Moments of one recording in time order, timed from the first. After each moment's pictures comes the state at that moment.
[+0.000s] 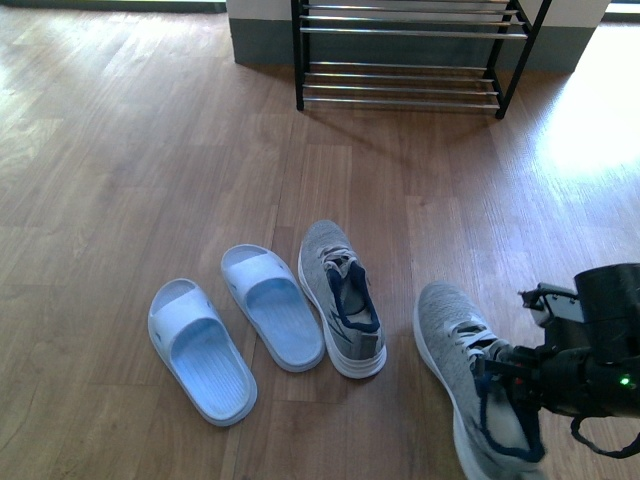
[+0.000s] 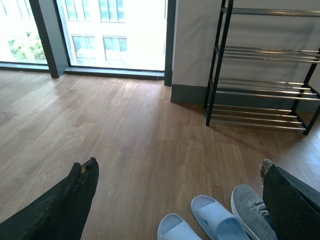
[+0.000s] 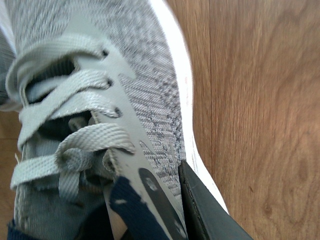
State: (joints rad) left arm 0.00 0.02 0.02 0.00 0.00 -0.01; right arm 0.07 2.56 0.84 0.63 -0.10 0.21
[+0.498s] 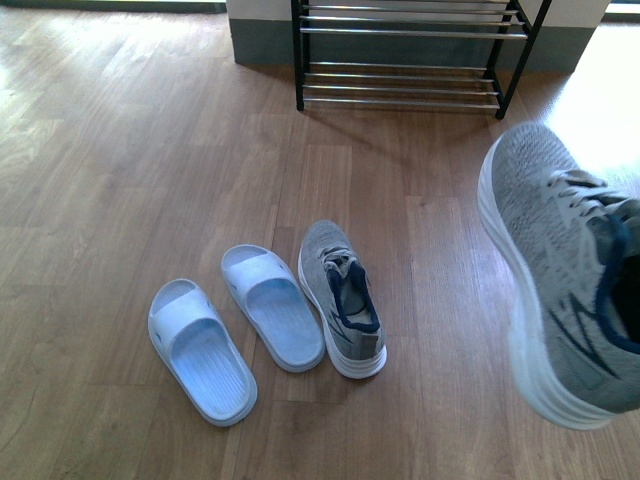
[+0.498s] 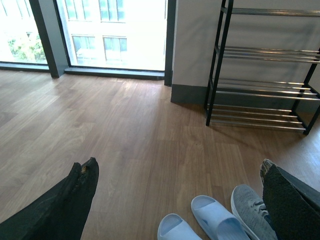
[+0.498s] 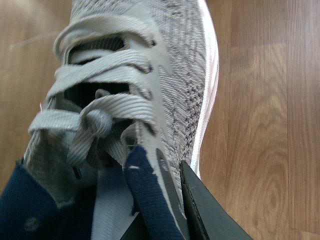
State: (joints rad) left arm 0.00 0.02 0.02 0.00 0.00 -0.01; right arm -0.07 1.62 0.43 0.46 -0.33 0.14
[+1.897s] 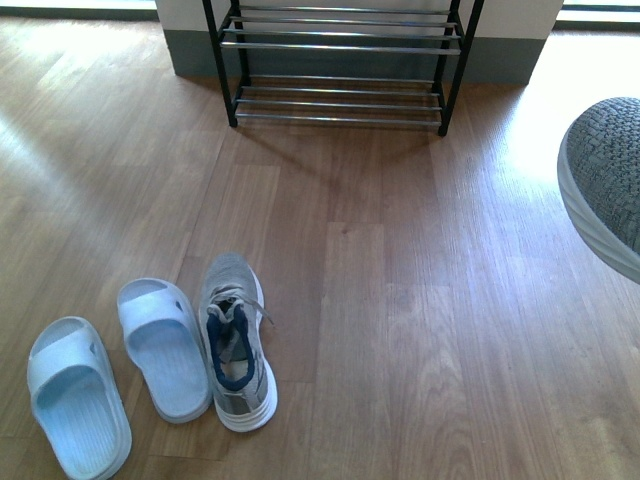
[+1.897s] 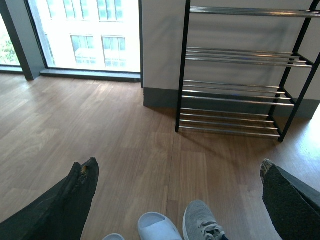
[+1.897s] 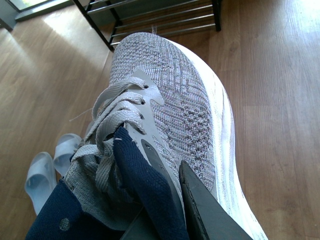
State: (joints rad) left arm 0.00 0.02 0.02 0.00 0.00 -0.01; right arm -0.28 0.83 0.22 0.12 -0.53 0.08
